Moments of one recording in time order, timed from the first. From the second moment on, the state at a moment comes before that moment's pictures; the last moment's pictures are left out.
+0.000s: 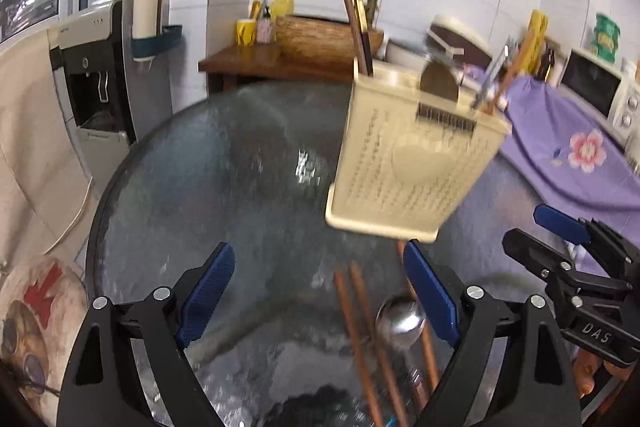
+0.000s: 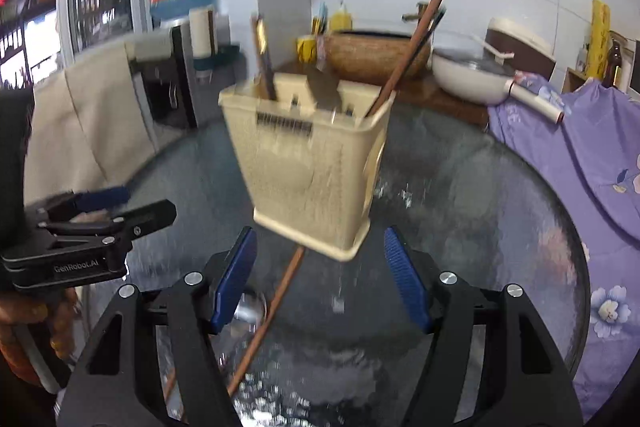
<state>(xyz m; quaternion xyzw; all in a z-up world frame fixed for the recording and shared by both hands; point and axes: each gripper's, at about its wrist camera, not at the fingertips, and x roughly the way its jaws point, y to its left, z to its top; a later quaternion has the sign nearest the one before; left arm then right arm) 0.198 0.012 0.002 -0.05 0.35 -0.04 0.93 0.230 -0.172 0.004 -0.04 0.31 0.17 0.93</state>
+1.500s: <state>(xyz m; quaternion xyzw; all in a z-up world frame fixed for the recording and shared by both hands) 0.201 -0.031 -0.061 0.00 0.45 -0.05 0.89 0.236 -0.156 -0.076 -0.07 0.46 0.16 0.87</state>
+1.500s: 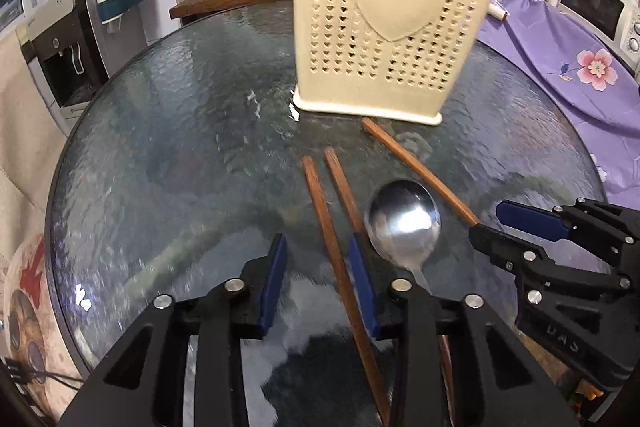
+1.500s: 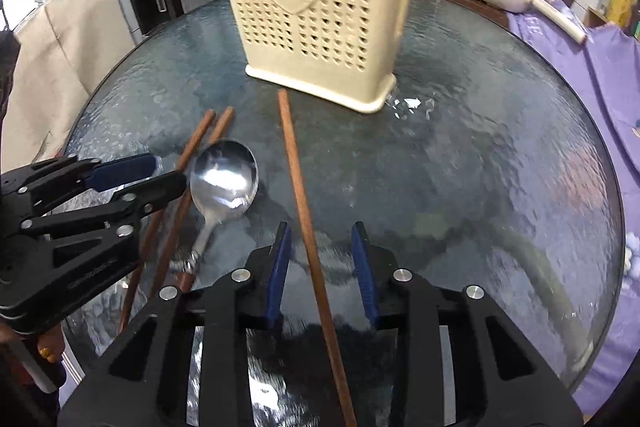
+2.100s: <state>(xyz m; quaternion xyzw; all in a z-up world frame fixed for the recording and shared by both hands) 0.227 -0.029 -0.062 0.00 0.45 -0.05 0.89 0.287 -0.109 -0.074 -0.13 0.46 0.24 0.85</state>
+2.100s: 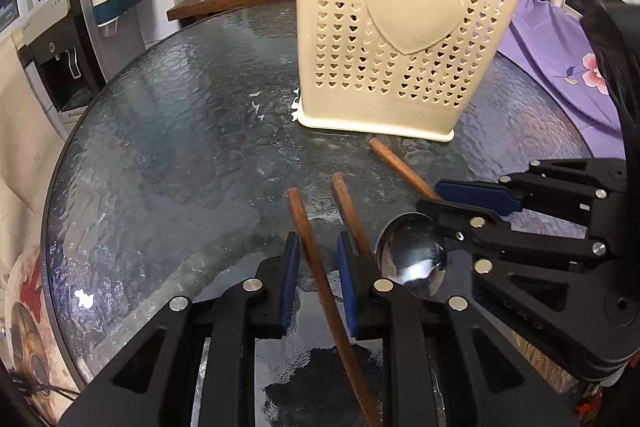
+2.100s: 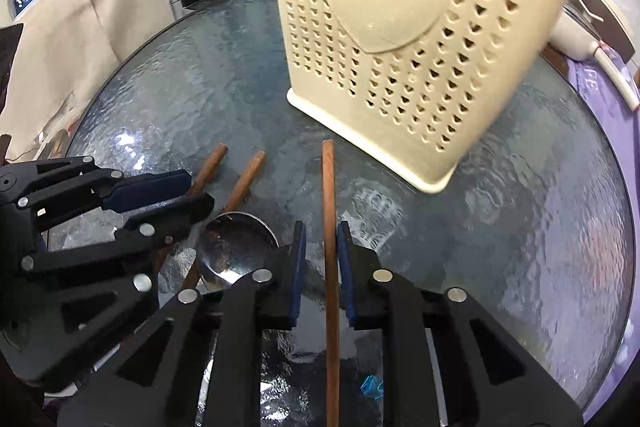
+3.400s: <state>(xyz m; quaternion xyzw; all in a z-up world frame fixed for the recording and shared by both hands) 0.211 -0.023 -0.035 -0.03 0.41 -0.07 0.91 0.259 -0.135 -0.039 -0.09 0.37 0.25 0.89</state>
